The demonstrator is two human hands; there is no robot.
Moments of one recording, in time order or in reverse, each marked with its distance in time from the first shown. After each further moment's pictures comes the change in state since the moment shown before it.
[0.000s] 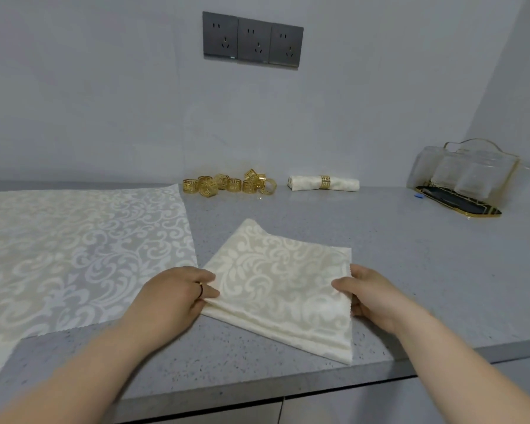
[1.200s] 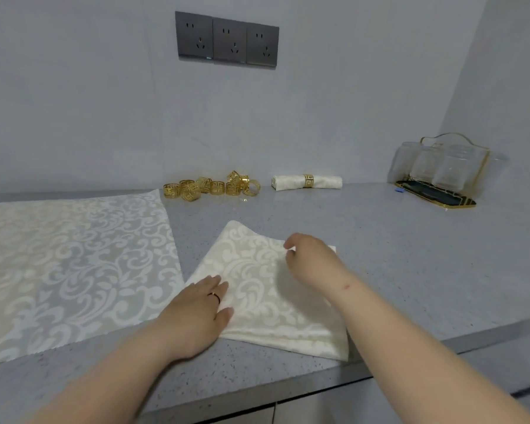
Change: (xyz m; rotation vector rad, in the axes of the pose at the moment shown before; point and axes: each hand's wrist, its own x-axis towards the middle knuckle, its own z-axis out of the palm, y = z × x) left_hand 0.030 0.038 0.008 -0.120 -0.511 -0.286; right_hand 0.015 -0.045 0.049 -0.979 0.262 -0.260
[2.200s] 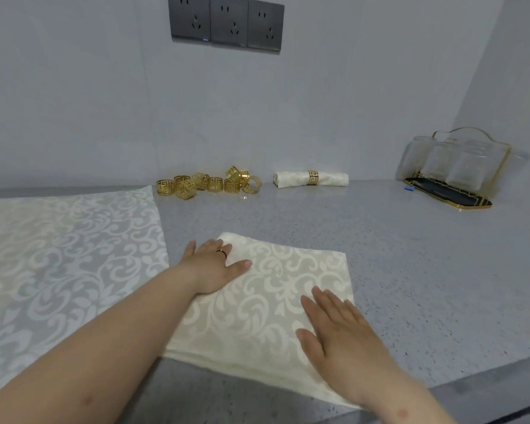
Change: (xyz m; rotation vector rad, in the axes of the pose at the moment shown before) left_hand 0.109 -0.019 -0.026 0.094 -0.083 -0.119; right_hand -0.042 0.050 0.044 -0.258 -0.139 -0.137
